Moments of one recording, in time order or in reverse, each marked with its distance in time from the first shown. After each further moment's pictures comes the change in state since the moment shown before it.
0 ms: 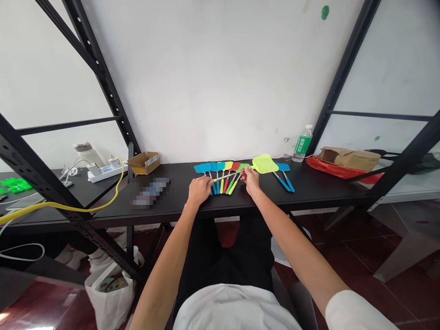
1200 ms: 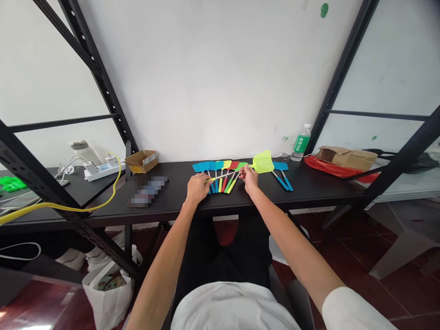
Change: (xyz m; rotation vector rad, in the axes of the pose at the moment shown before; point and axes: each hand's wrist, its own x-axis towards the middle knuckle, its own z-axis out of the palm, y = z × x) left_hand 0.002 -0.003 0.002 -0.057 0.052 0.032; right_hand 0.003 0.003 -0.001 -0.021 0.038 -0.002
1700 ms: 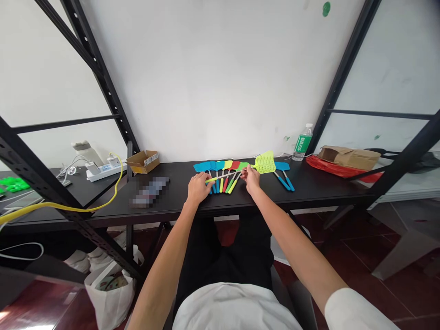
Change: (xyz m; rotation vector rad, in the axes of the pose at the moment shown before) left_hand -0.001 0.005 -0.004 0.023 0.003 -0.056; right_hand 0.003 0.001 -0.001 0.049 0.005 0.008
